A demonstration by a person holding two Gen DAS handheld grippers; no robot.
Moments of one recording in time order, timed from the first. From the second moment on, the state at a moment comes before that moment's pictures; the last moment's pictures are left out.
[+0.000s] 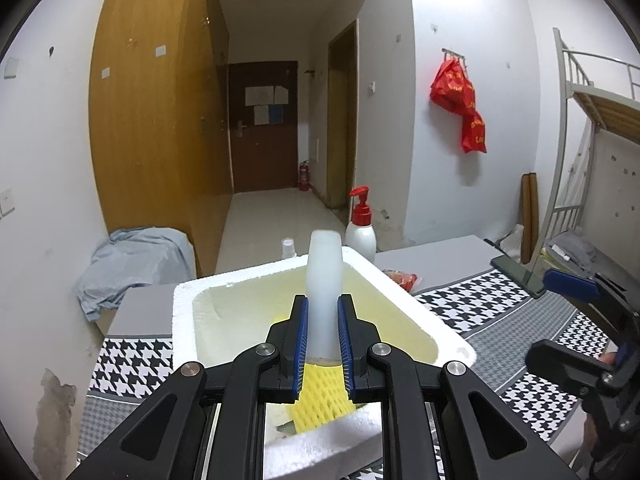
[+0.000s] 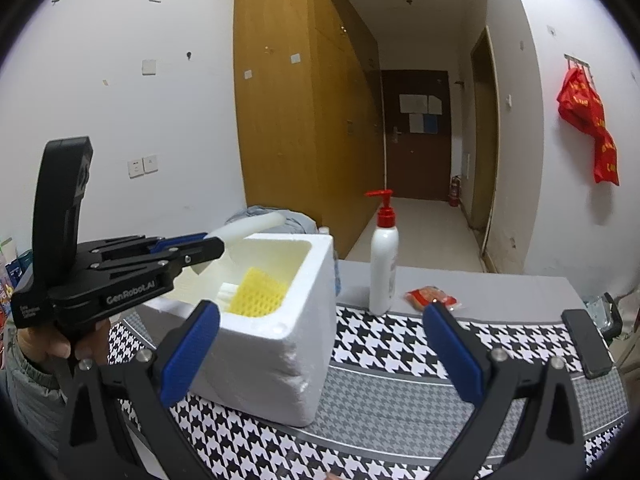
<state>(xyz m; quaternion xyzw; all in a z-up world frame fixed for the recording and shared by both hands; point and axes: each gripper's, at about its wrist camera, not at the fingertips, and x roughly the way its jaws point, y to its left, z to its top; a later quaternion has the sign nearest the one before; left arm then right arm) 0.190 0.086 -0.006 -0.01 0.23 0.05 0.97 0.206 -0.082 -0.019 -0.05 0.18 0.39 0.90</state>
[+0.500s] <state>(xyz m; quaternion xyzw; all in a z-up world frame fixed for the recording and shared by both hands) 0.196 0.083 -0.008 -0.01 0.21 0.07 0.97 0.212 -0.094 -0.023 -0.03 0.19 0.38 0.91</state>
